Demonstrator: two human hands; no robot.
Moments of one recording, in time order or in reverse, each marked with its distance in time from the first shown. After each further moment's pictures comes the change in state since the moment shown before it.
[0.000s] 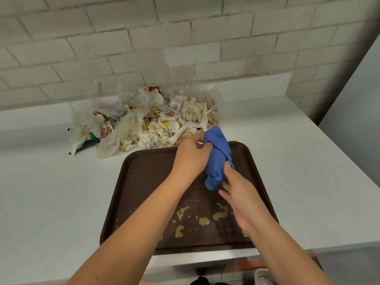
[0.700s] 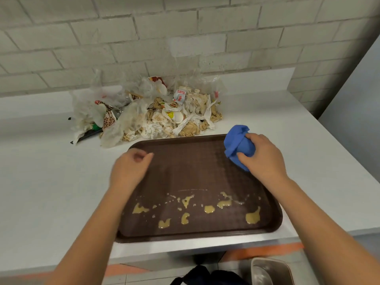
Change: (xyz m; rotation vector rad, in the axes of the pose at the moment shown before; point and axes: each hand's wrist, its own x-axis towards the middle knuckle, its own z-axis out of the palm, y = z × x) left_hand -0.025 -0.098 -0.113 0.410 0.289 -0.196; right_hand 0.048 -0.023 -0.047 -1.130 0.368 -0.653
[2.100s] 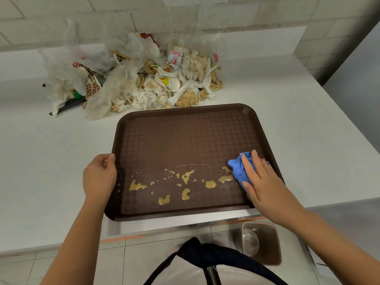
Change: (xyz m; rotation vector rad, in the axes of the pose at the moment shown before) left_hand -0.010 -0.098 0.017 -0.060 0.117 -0.157; right_hand -0.106 0.044 0.031 -0.384 -0.503 -0.168
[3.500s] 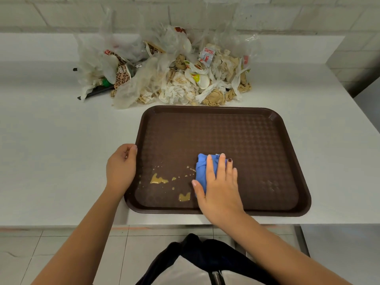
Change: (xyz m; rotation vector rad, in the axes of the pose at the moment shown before) left_hand 0.011 -0.024 -0.001 -0.165 -0.051 0.015; right_hand 0.042 -0.151 0.029 0.109 0.027 0.057
